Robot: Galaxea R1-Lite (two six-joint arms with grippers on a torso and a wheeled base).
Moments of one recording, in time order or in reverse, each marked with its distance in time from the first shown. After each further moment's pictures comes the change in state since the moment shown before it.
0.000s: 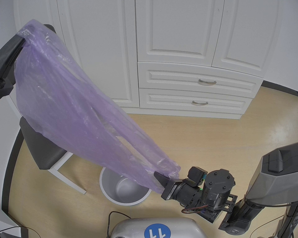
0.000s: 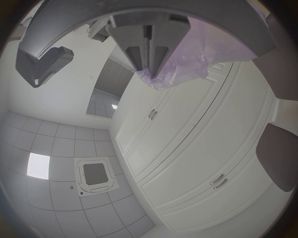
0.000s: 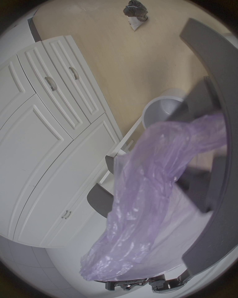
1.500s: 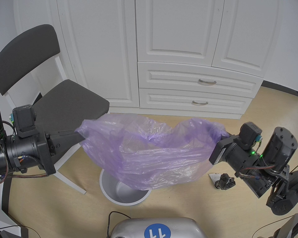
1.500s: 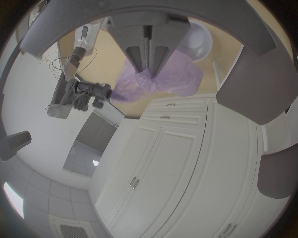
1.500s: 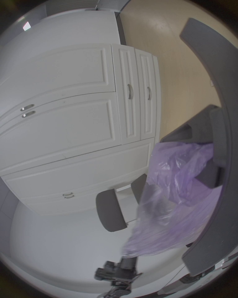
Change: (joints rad) left arm 0.000 0.106 0.010 0.648 -0.038 0.463; right arm -0.138 -0.481 0.028 0.233 -0.144 -0.608
